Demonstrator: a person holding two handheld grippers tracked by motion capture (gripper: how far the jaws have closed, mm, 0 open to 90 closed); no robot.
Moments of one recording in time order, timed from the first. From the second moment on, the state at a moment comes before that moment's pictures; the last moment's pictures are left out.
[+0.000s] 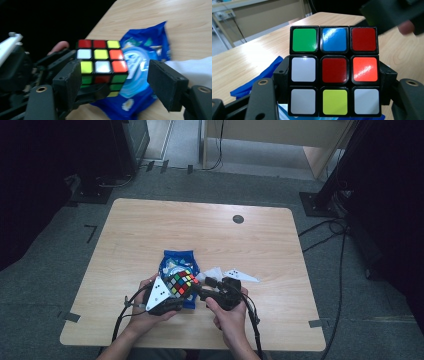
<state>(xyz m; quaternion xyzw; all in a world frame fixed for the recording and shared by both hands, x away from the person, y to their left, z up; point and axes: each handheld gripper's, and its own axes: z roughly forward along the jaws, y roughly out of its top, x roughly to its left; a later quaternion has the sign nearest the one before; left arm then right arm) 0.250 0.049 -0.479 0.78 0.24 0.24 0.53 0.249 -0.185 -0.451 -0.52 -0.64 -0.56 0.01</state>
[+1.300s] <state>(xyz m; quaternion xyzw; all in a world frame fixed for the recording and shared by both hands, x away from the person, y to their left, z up) 0.241 0.038 -0.483 0.81 0.16 0.25 0.51 0.259 -0.191 -0.451 -0.50 -0.67 -0.54 0.09</state>
